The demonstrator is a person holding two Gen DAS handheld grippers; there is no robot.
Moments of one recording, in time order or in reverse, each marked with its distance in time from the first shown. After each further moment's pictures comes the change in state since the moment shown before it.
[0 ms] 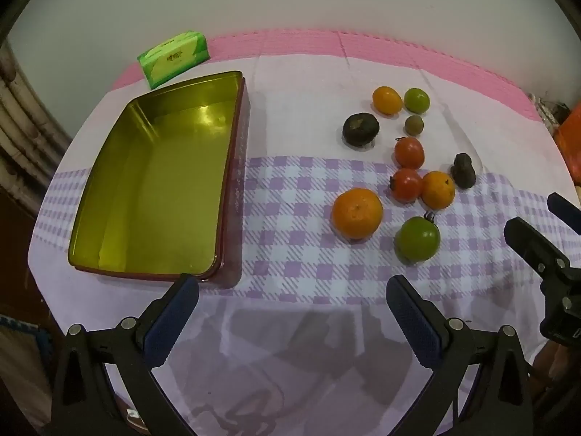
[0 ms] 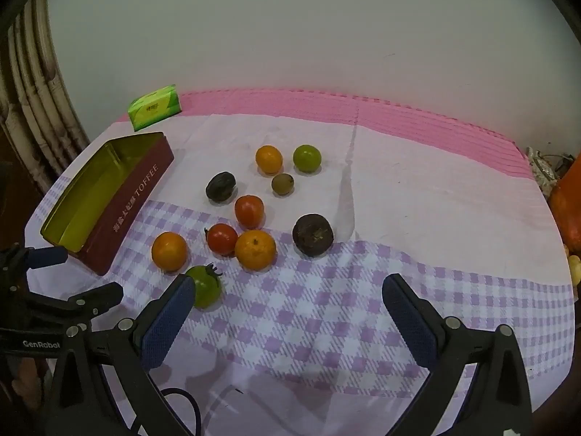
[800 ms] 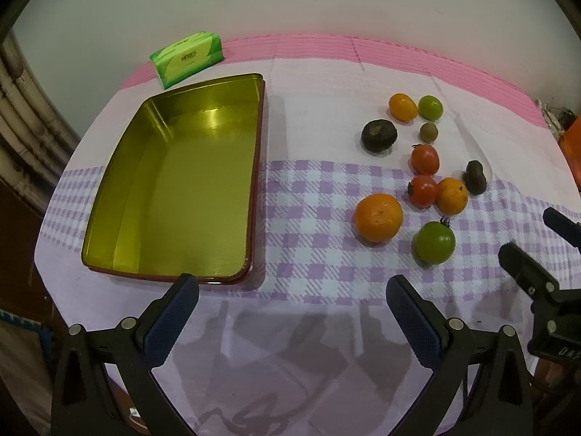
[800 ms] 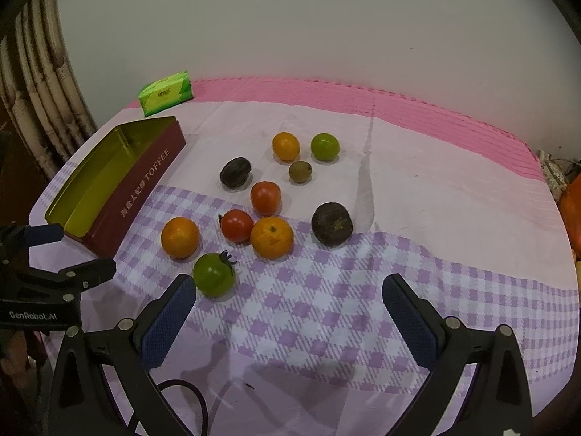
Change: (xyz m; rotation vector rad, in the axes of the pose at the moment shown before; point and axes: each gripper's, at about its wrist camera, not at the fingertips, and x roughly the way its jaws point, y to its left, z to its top) left arm -0.002 0.016 -0.001 -0.018 -0.068 0.016; right arm 0.009 0.011 -0.006 -0.038 0.034 0.039
